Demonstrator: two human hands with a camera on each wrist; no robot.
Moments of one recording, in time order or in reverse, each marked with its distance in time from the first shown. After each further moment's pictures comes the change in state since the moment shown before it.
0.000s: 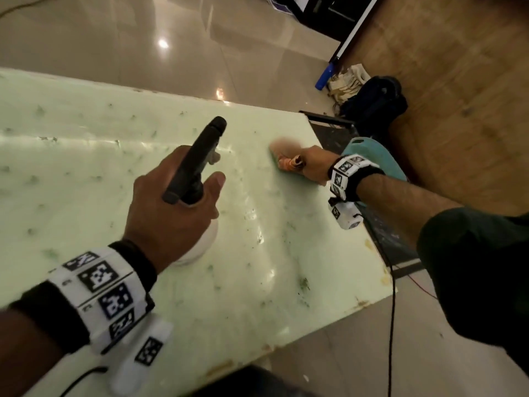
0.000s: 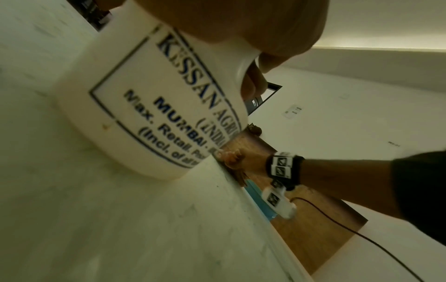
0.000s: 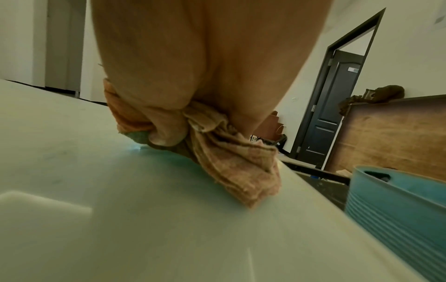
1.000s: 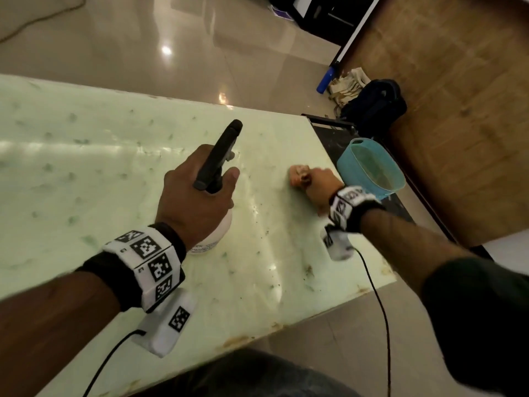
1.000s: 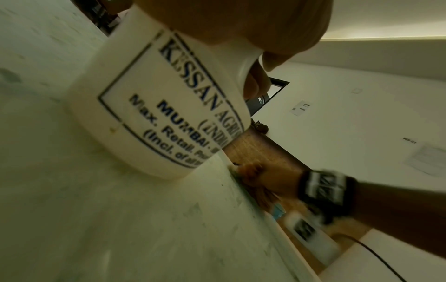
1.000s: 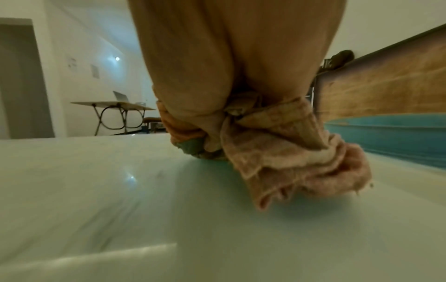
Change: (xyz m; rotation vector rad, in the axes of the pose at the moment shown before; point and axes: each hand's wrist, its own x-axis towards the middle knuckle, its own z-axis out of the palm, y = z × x) left_hand 0.002 0.000 0.001 0.008 -0.026 -0.028; right_hand -0.093 -0.053 0.011 0.267 0.157 0.202
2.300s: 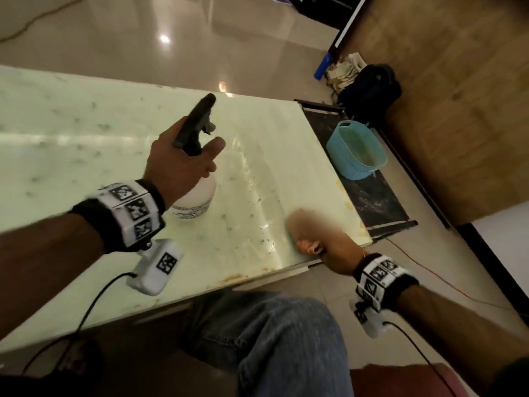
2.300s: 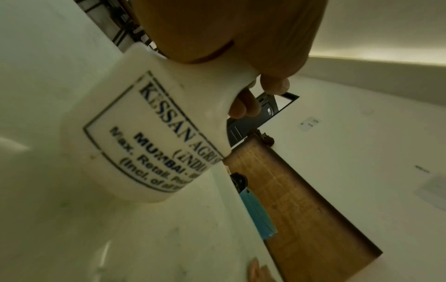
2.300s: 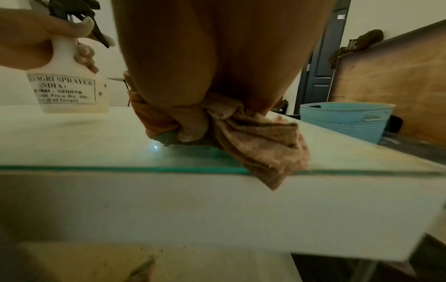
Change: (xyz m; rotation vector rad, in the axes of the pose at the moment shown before) left_hand -0.016 0.044 -0.041 -0.027 -0.086 -0.015; right_hand -0.156 0.089 0.072 -0.038 -0.179 -0.336
